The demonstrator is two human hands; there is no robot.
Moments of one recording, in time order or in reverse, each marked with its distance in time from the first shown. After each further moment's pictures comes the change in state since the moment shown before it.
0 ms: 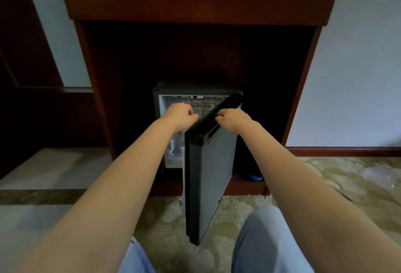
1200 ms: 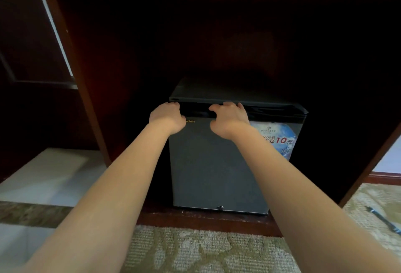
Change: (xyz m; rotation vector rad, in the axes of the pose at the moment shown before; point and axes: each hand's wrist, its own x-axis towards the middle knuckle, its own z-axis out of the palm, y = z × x) left_hand 0.212 -0.151 0.018 0.222 0.018 -0.209; right_hand 0.226 -0.079 0.053 -0.095 0.074 -0.181
